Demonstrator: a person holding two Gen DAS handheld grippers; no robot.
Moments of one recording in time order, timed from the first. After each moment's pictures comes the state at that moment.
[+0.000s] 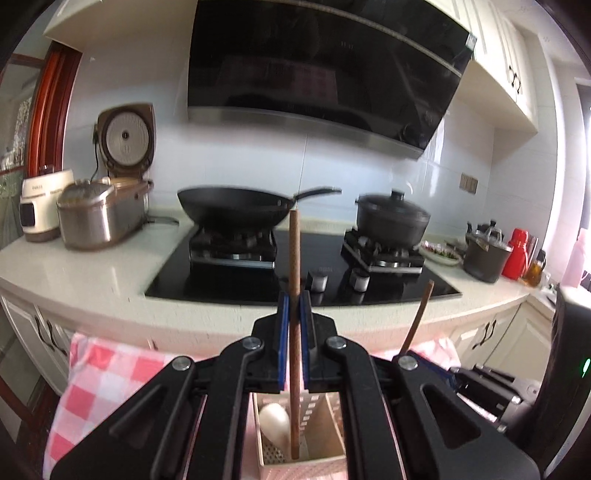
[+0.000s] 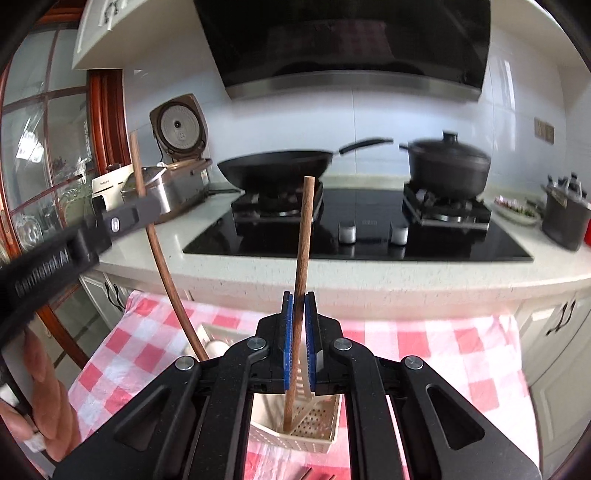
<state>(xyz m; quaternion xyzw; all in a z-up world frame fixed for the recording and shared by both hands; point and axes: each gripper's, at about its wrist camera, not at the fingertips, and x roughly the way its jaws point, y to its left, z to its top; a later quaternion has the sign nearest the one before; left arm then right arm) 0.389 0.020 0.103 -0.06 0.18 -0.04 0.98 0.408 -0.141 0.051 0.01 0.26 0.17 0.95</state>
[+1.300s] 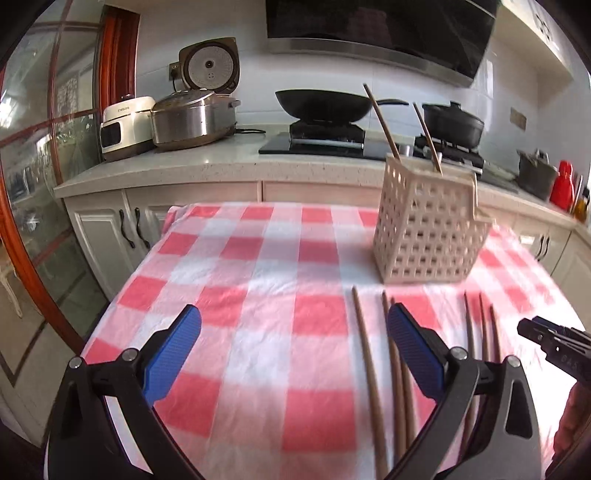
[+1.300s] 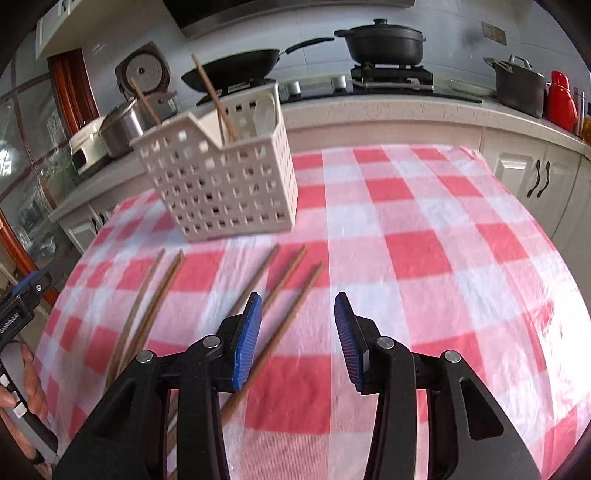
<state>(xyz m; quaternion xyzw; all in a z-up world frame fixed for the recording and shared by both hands) 0.202 0.096 -0.067 -0.03 0.28 0.08 0.96 0.264 -0.191 -0.105 0.05 0.39 0.12 0.91</state>
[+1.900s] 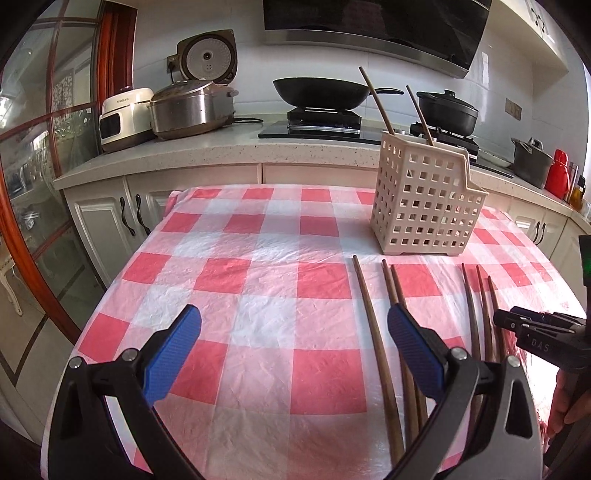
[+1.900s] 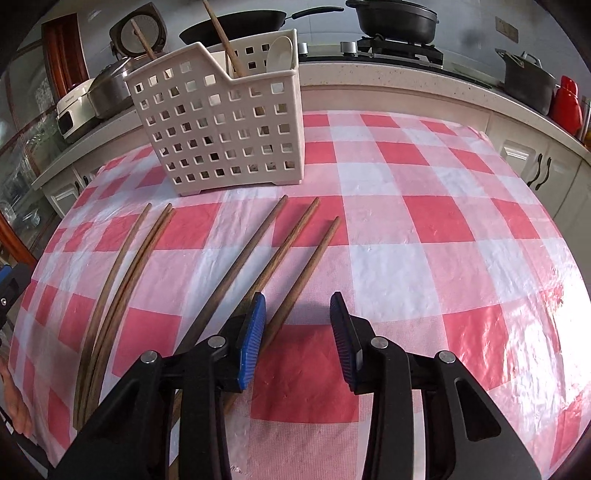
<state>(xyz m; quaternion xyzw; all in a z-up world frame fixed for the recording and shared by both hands) 0.186 0.096 -0.081 -0.03 0.30 0.07 0.95 0.275 -0.163 -0.125 0.01 0.43 0.09 0.90</state>
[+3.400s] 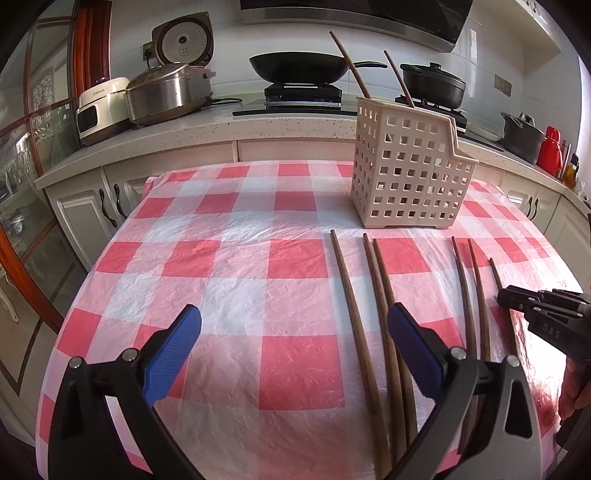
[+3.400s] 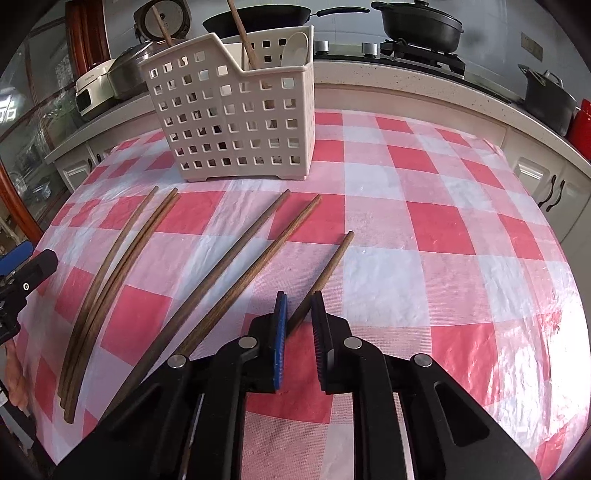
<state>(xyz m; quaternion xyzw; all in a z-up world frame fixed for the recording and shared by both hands) 0.203 0.079 -0.099 -0.02 0.34 0.04 0.94 0.271 -0.176 -0.126 -0.02 0.43 0.16 0.89</state>
